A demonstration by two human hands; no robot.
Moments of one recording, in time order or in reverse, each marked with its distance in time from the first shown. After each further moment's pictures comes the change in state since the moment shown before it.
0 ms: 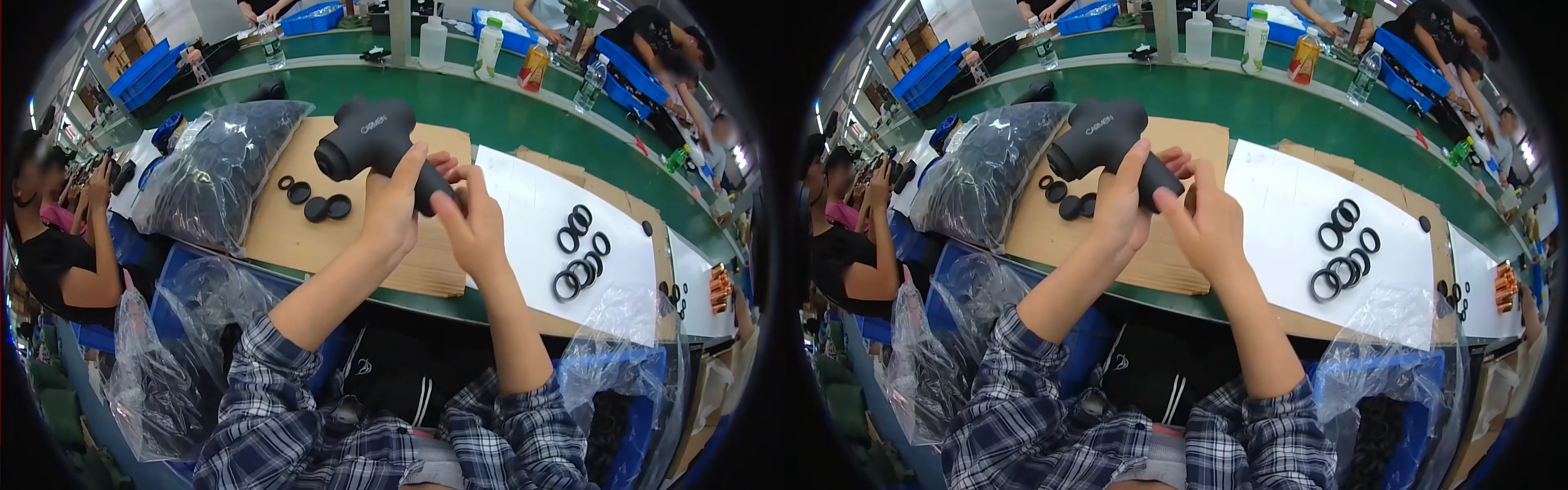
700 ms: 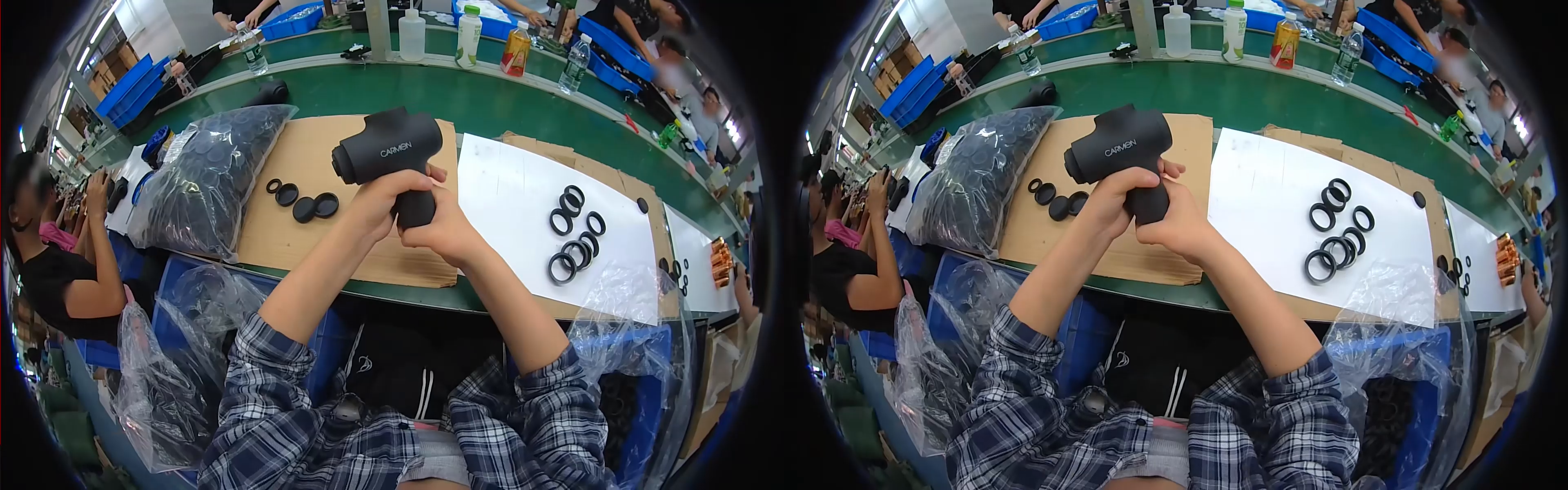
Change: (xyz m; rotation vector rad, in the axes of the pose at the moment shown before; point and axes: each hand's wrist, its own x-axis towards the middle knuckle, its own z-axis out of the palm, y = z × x) left_hand 0.013 -0.006 -0.024 0.209 -0.262 -0.242; right_hand 0.002 0.028 0.021 0.575 -0.360 0.276
